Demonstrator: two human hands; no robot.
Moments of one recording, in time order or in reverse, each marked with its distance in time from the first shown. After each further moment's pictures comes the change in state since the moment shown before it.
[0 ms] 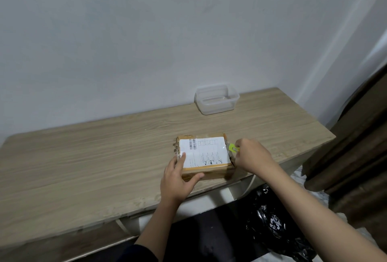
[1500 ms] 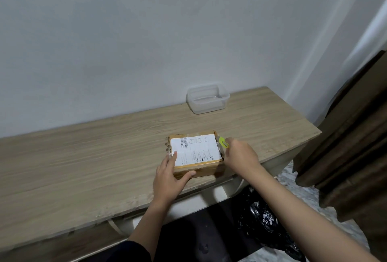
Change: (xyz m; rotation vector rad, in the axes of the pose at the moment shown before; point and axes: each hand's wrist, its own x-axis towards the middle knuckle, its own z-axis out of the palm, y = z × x) left_hand 0.001 -0.004 0.002 0.011 0.010 0.028; right_hand -0.013 0.000 0.015 0.085 0.111 -0.013
